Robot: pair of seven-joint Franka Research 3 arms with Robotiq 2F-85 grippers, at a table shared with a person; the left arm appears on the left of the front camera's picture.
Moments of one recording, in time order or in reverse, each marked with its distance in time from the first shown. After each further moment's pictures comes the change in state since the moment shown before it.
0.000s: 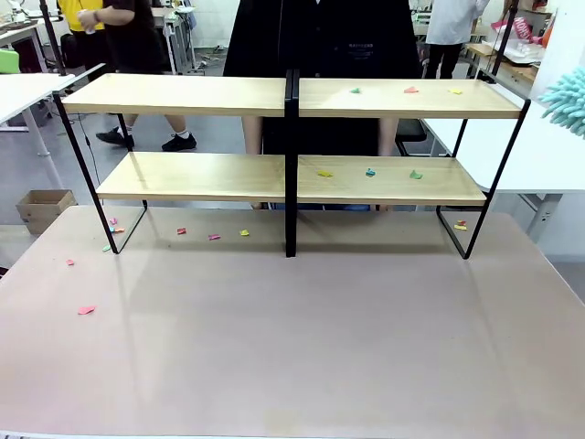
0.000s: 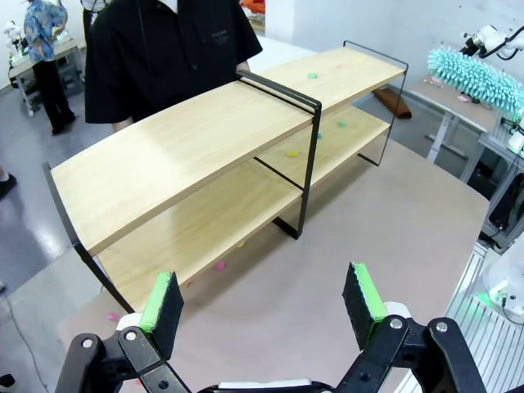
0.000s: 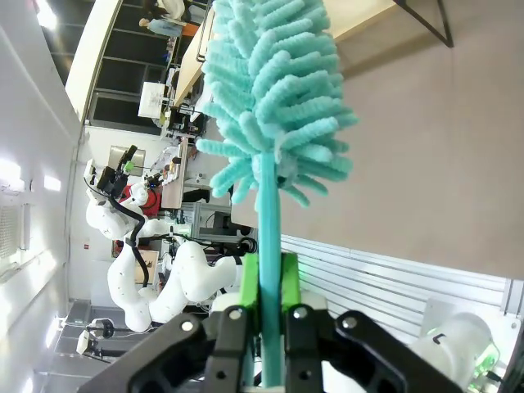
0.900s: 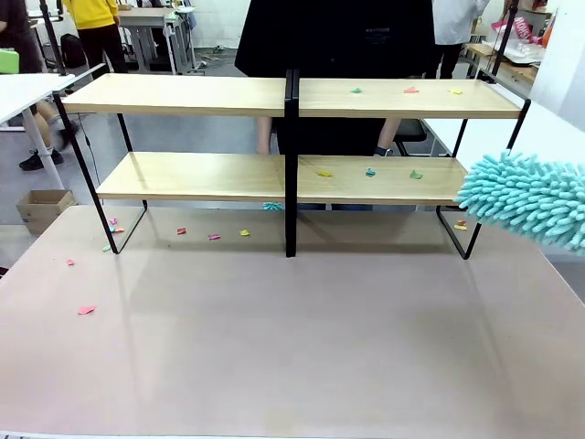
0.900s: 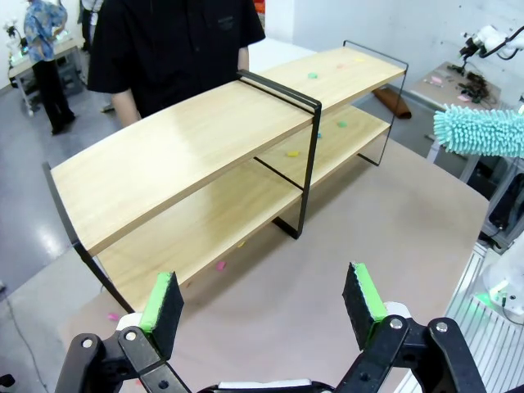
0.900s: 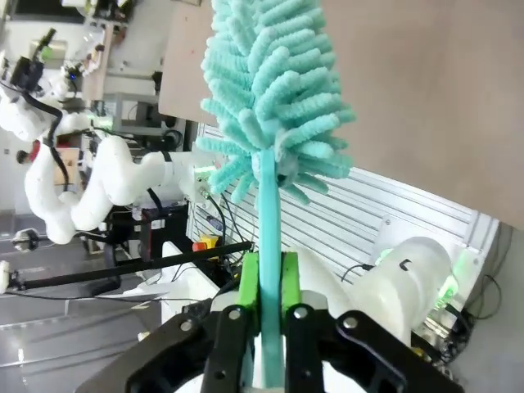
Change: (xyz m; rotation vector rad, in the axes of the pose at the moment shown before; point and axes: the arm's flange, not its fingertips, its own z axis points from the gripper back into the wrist) left arm 0.000 0.000 0.000 0.000 0.000 0.000; right arm -0.025 0.037 -0.049 -0.205 0.355 0.170
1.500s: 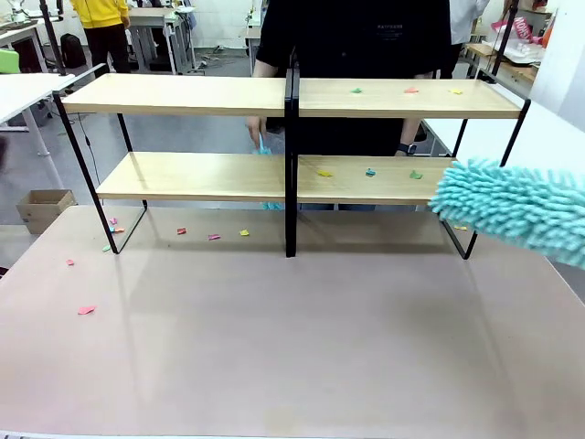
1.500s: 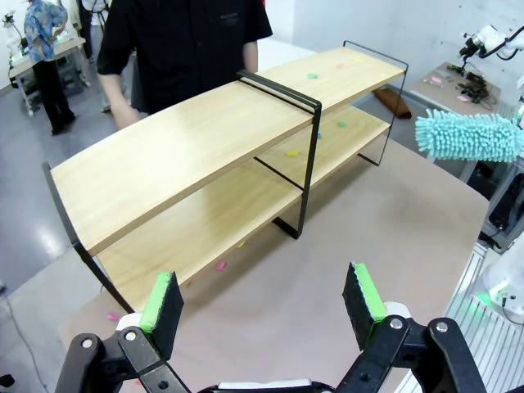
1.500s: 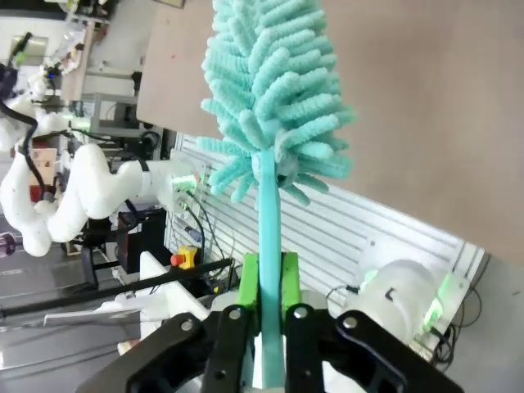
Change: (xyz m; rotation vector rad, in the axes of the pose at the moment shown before) left arm 0.000 0.000 0.000 0.000 0.000 0.000; right arm 0.033 0.014 -0.048 -0.076 0.003 0.044
